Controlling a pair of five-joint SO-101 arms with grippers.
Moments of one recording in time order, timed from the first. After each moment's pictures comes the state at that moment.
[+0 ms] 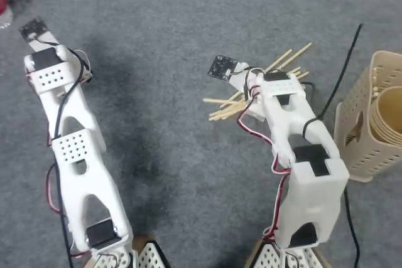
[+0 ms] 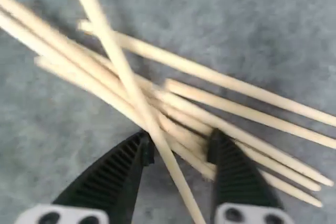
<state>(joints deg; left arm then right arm) -27.7 80.9 -93.8 99.4 23.1 -11.2 24.4 7.3 48.2 56.7</state>
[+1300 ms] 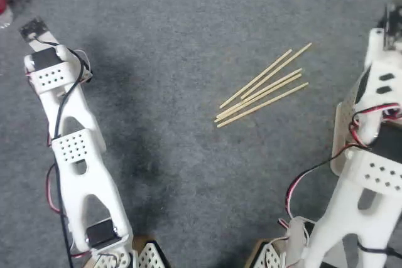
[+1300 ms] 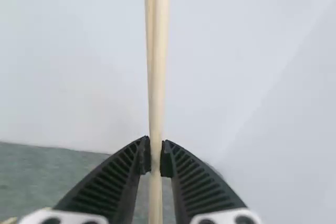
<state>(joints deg) -27.7 80.9 -93.8 99.4 23.1 18.9 -38.6 21.1 26.5 23.9</state>
